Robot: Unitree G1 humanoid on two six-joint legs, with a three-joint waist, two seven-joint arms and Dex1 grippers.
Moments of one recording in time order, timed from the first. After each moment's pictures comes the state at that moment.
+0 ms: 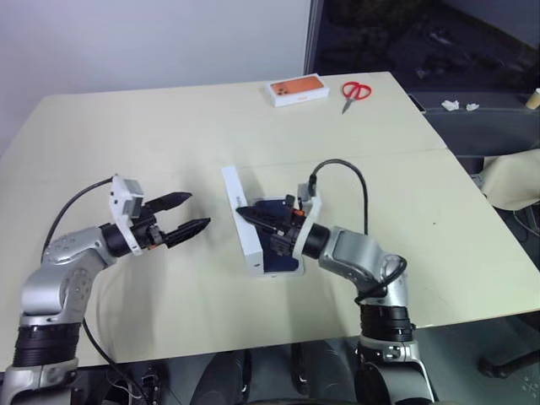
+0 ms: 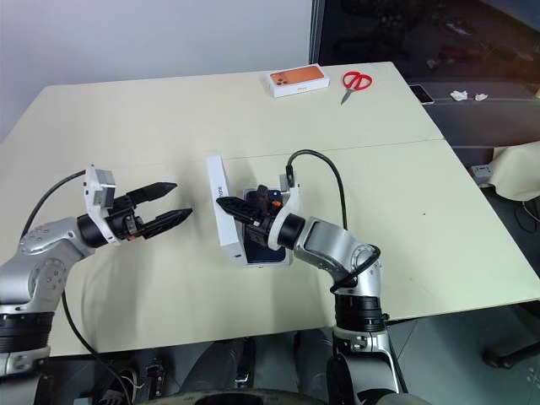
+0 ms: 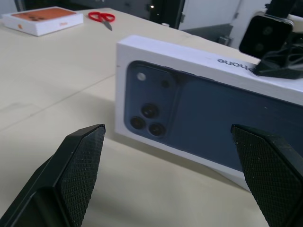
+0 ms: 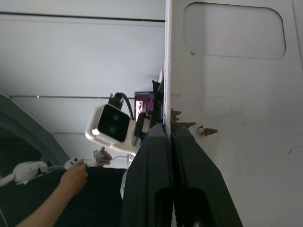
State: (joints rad) left arm -0.20 0.66 0.22 -0.08 -0.62 0.41 -1.02; right arm -0.40 0.07 -0.09 -0.09 1.94 1.03 -0.59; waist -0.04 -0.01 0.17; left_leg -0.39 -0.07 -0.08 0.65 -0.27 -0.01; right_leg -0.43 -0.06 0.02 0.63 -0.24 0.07
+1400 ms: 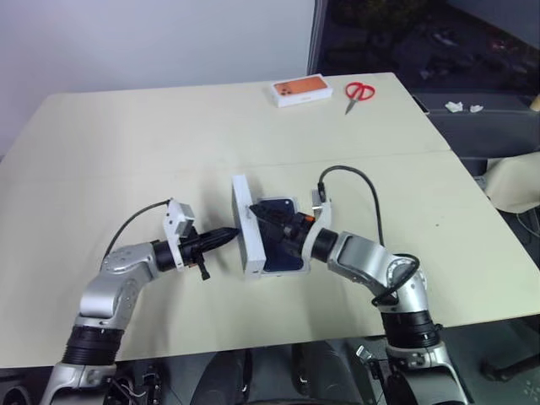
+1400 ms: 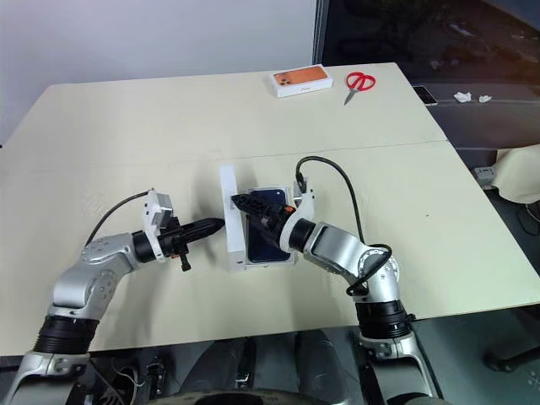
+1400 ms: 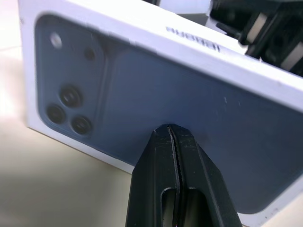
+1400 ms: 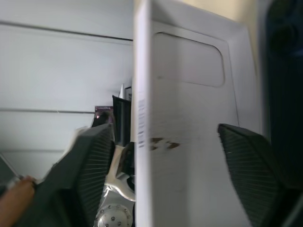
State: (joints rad) left arm -0.20 0.50 0.02 -0.04 -0.51 0.36 -1.00; right arm -0.36 -0.20 0.03 -0.16 1.82 0.89 -0.45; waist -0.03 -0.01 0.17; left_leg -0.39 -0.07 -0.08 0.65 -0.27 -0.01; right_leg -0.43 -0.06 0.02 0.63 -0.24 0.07
